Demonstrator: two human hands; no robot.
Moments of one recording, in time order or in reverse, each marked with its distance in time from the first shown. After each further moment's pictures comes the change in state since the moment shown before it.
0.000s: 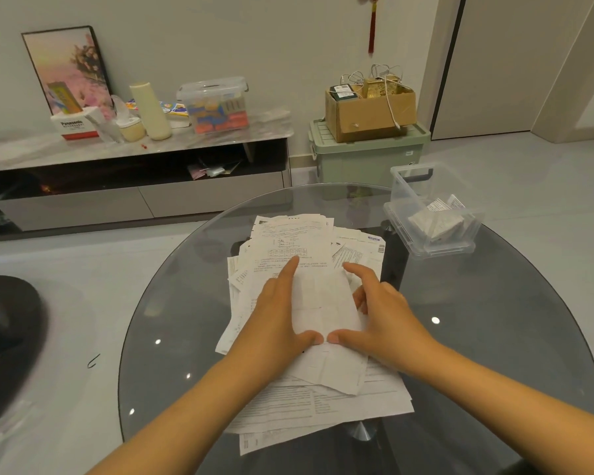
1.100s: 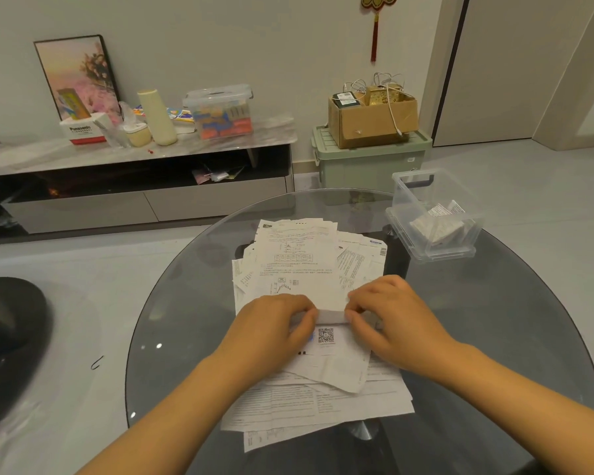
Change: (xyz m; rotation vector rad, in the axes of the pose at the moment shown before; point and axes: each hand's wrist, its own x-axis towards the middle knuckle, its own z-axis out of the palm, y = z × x) left_hand -0.008 -0.002 -0.016 0.218 0.054 0.243; right_hand -0.005 0.007 -0.015 -0.267 0.100 -0.371
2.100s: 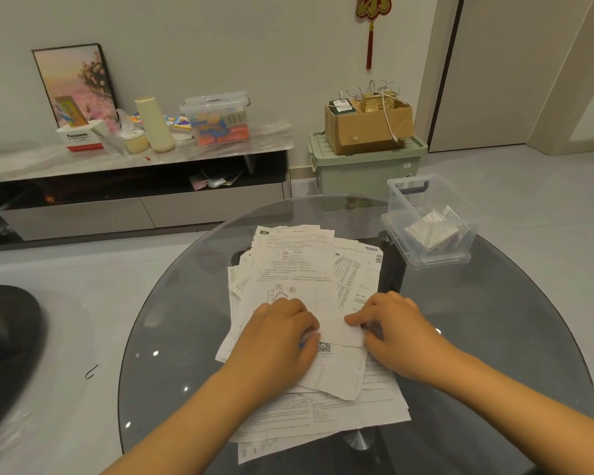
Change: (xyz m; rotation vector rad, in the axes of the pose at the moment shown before) left_hand -0.001 0.000 0.017 0.141 0.020 0.119; right_hand 0.000 0.000 -0.003 -0.009 -0.186 0.215
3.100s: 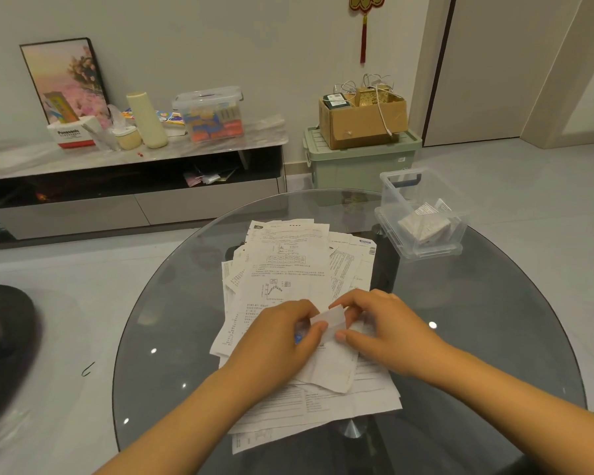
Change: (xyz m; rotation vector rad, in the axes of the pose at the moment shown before) left_hand 0.000 0.013 0.000 -0.290 -0.039 -0.117; right_hand -0.008 -0.002 0.001 0.265 -0.012 -0.064
